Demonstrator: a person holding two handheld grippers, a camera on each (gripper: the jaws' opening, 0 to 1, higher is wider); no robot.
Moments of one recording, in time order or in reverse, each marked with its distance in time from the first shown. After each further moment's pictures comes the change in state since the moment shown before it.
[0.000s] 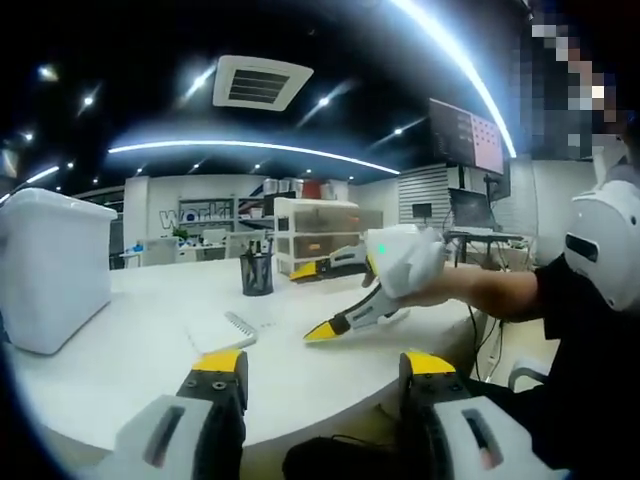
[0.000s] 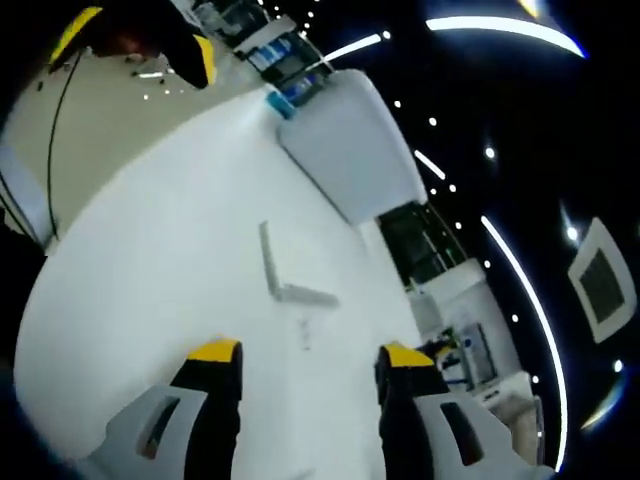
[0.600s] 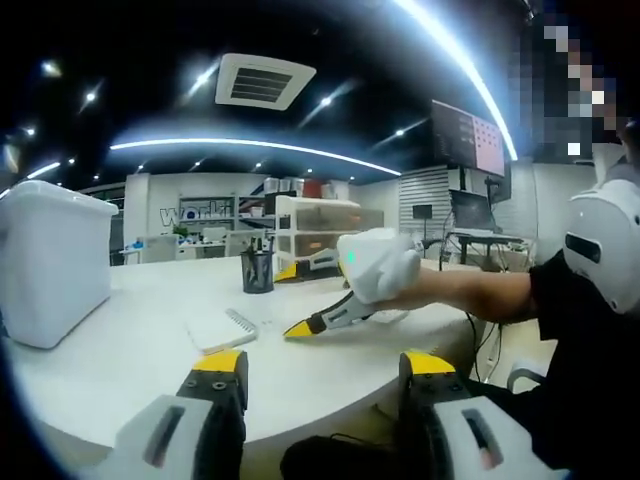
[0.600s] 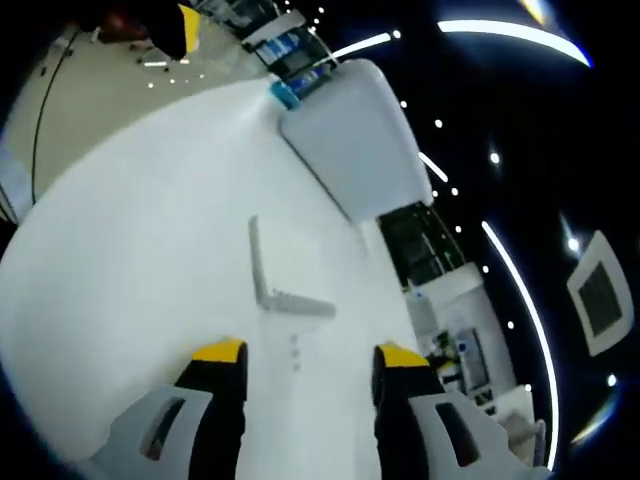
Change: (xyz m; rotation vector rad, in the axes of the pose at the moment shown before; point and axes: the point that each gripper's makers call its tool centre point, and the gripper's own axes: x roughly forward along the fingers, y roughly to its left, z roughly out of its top) left arm -0.001 0.003 -0.002 -0.015 -0.003 -0.001; right arm 0.030 -0.004 0.005 -0.042 0.016 -0.006
